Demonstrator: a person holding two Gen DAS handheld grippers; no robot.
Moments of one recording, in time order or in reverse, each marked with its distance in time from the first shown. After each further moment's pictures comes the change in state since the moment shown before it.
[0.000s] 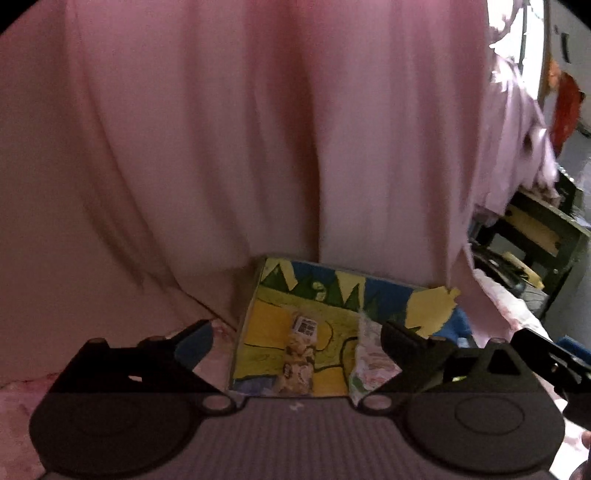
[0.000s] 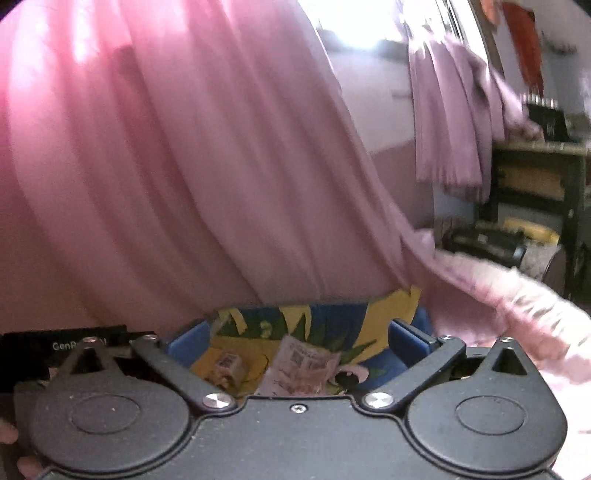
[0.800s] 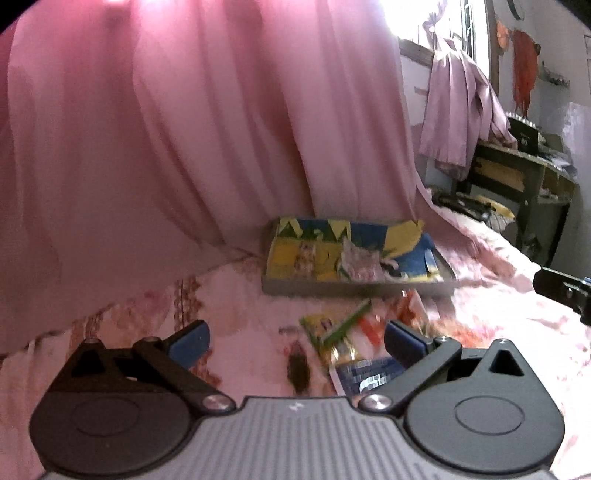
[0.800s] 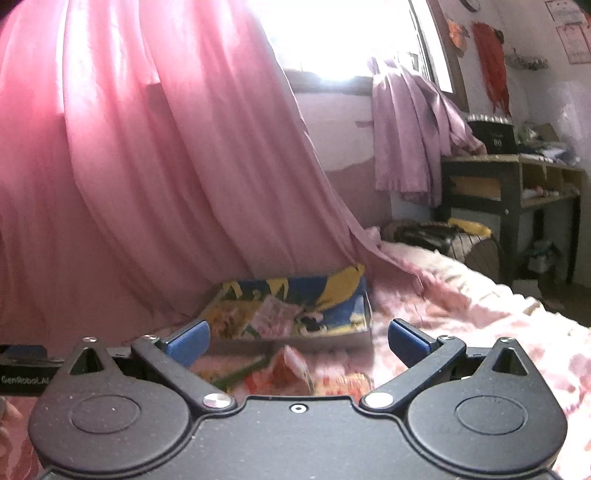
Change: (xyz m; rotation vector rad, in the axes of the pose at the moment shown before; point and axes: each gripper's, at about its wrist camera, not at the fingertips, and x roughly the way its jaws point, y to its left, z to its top) left arm -0.192 -0.035 -0.115 0.152 0.000 0.096; right arm -0.201 -0.027 -0.055 0.009 -0.006 -0.031
